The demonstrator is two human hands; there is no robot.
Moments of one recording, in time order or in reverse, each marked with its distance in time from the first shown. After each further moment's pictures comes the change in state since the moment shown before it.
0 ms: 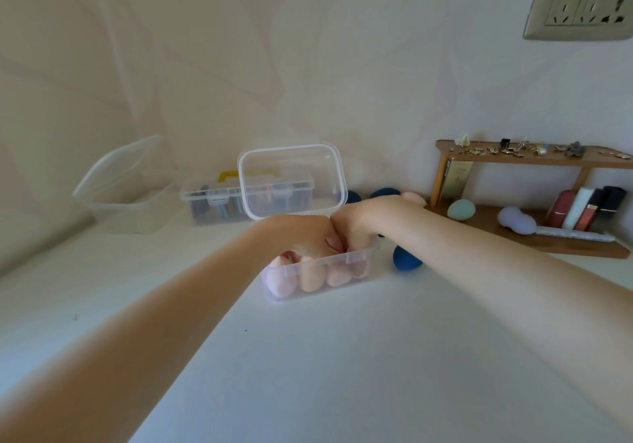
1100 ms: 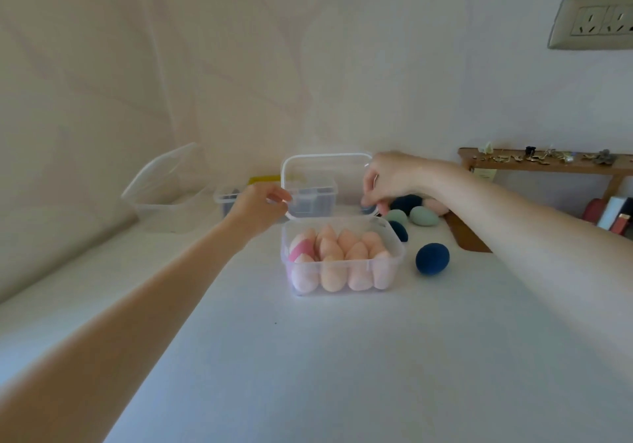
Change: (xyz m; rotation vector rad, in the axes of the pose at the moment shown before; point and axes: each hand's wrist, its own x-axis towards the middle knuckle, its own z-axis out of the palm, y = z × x) left_hand -0.030 -0.081 -0.017 -0.682 0.798 0.014; right_hand -0.018 0.032 -0.035 0.554 0.352 0.066
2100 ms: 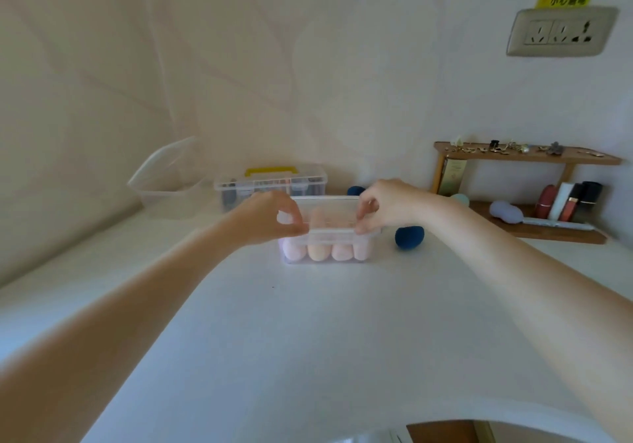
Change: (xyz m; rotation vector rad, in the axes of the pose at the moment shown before) left_hand -0.065 0.012 -0.010 0.546 -0.269 0.378; right_hand -0.072 0.000 0.045 -0.026 0.073 0.037
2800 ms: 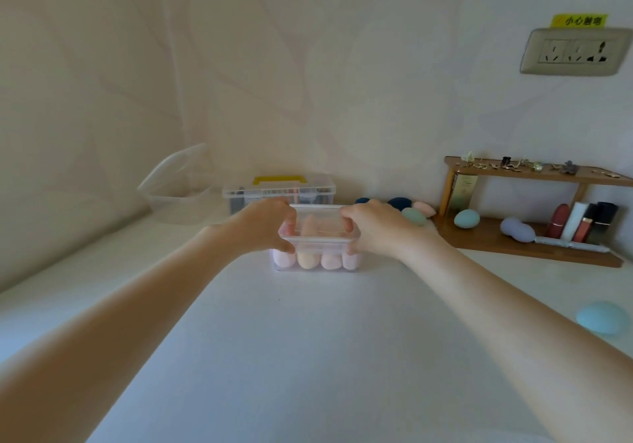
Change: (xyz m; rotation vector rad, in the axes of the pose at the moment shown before) left_hand 0.005 -0.004 -0.009 0.308 -0.042 -0.022; right_hand -0.001 -0.032 0.019 -0.163 0.145 -0.189
